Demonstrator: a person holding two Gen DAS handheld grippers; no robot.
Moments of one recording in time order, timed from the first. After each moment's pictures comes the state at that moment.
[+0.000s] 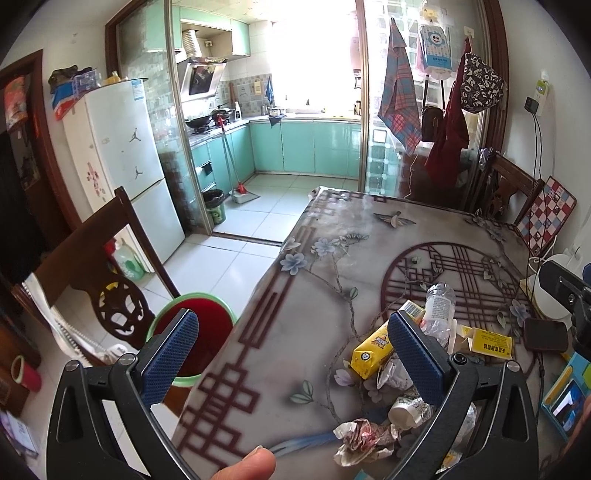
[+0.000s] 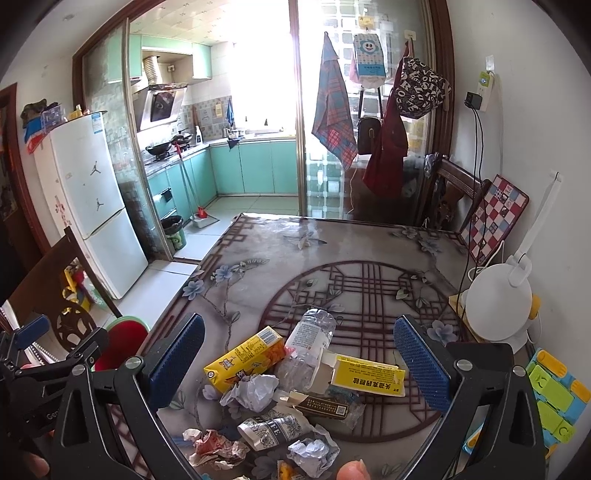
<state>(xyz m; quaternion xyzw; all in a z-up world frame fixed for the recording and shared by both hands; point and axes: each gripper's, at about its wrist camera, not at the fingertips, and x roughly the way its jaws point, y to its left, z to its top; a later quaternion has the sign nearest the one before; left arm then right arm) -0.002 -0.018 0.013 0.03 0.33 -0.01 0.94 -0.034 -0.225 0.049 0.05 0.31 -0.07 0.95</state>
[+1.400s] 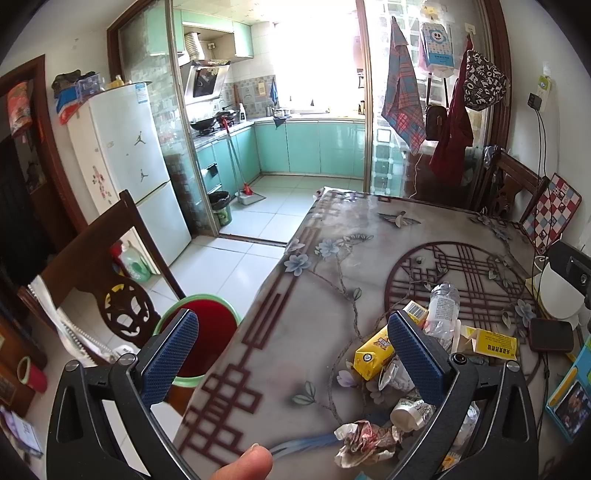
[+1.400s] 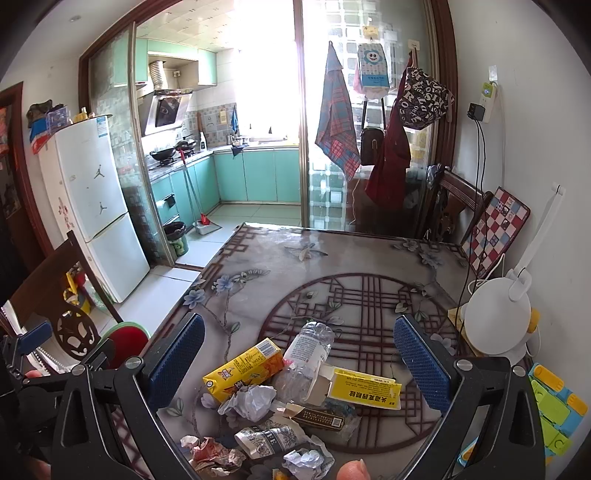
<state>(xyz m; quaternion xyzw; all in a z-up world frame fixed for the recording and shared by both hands) -0.002 -0.024 0.014 0.04 0.33 0.01 0.94 -0.030 -0.229 0.056 0.04 0.30 -0.06 0.95</state>
